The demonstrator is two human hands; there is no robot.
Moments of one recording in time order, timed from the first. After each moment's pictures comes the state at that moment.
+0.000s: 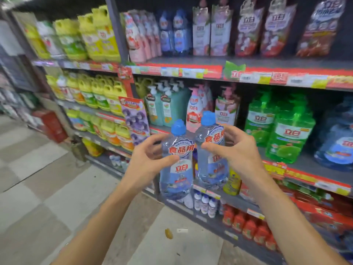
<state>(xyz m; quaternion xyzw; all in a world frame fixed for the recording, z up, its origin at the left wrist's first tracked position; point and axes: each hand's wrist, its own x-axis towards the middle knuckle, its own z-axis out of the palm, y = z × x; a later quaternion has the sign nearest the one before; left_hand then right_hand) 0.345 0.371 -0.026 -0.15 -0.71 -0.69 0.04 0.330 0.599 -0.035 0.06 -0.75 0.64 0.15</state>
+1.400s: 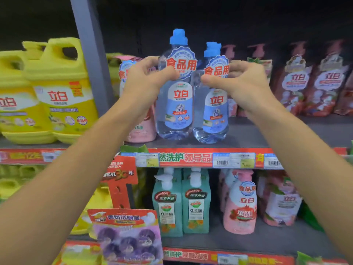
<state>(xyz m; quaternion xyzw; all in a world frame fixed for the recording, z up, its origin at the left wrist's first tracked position) -0.220 0.245 0.201 -0.38 -0.62 -0.68 0.11 -0.137 0.433 0.195 -0.02 -0.74 0.53 0.42</state>
